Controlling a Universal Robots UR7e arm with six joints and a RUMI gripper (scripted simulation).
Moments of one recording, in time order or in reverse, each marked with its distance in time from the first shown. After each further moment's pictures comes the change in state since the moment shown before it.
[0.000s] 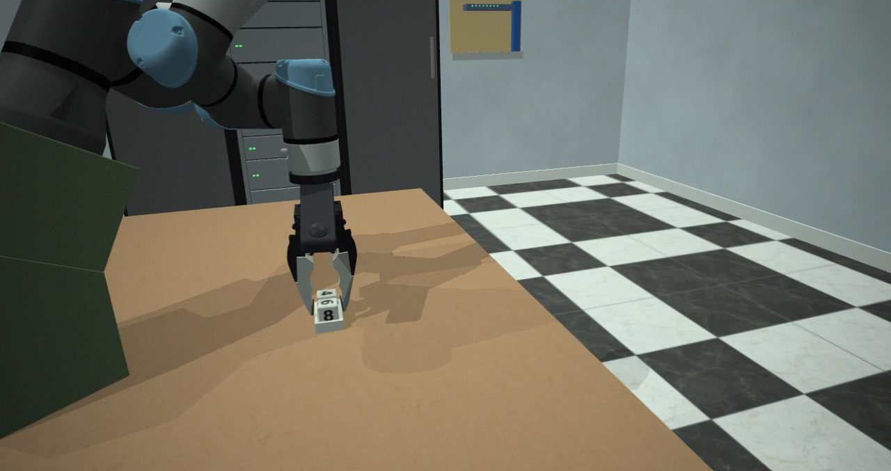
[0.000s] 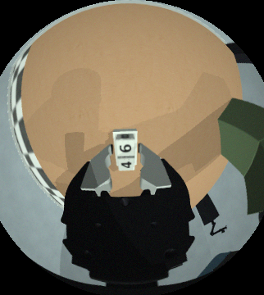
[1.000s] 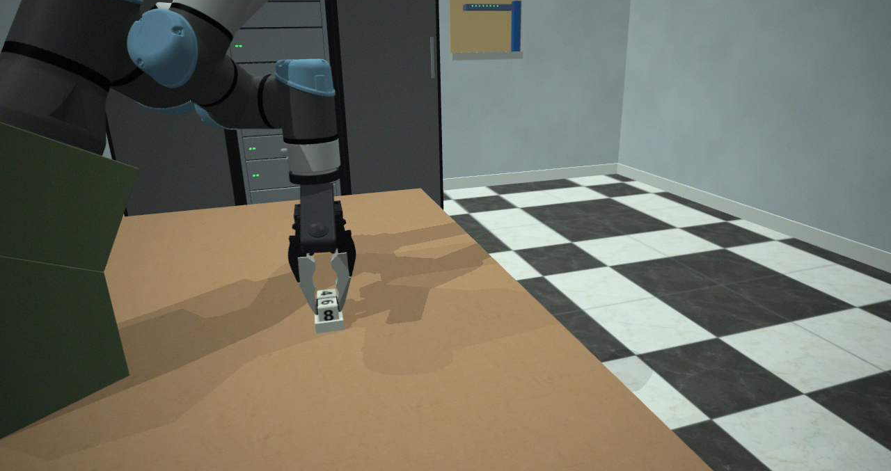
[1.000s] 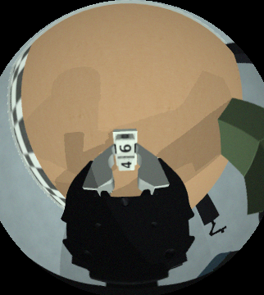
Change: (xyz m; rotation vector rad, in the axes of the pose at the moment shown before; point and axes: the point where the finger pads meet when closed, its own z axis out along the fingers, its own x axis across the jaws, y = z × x) arm 0.000 0.000 0.000 0.000 0.000 0.000
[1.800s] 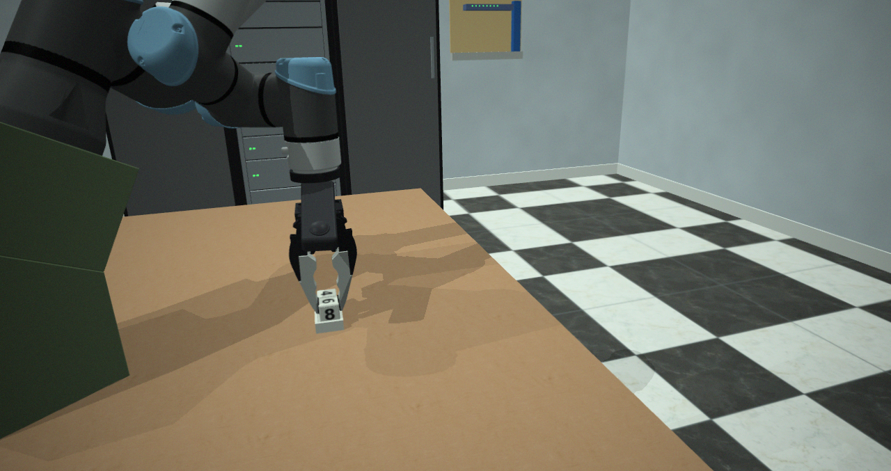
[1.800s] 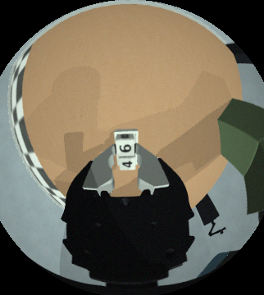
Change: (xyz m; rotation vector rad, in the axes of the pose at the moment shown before) arm -0.002 -0.001 -0.002 0.002 -0.002 -0.002
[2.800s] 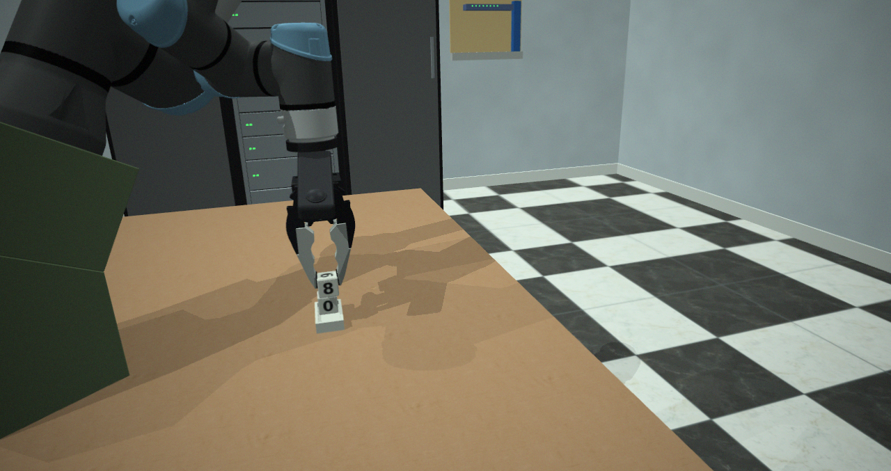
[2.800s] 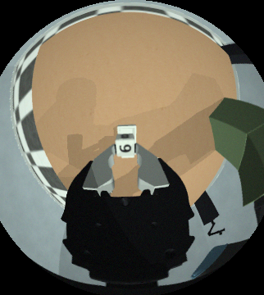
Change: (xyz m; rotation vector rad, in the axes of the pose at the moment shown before) arm -0.002 -0.001 -0.043 0.006 -0.010 0.000
